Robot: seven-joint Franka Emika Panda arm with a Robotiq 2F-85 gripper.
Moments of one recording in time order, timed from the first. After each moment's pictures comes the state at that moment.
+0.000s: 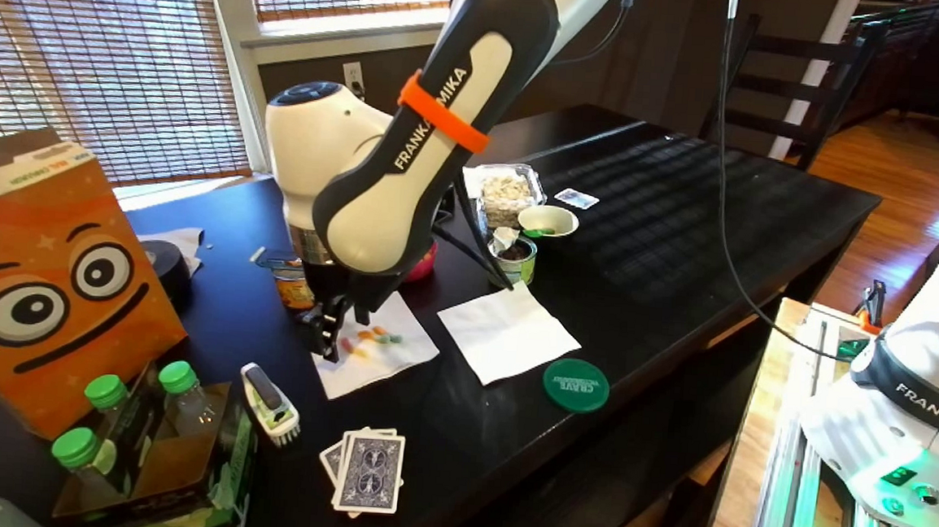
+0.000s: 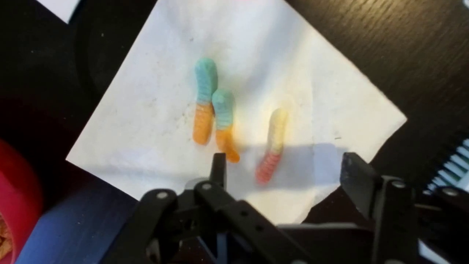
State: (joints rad) arm 0.33 0.68 0.09 -1.84 -0.19 2.59 0.28
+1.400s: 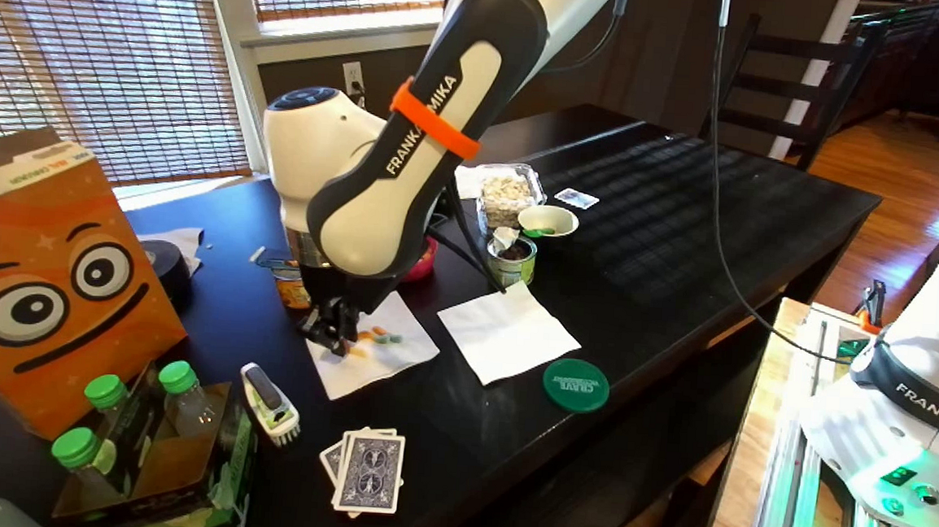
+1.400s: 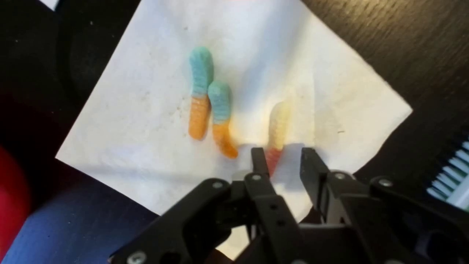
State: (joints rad) arm 0.33 0.71 0.09 -1.82 -0.18 2.59 0.27
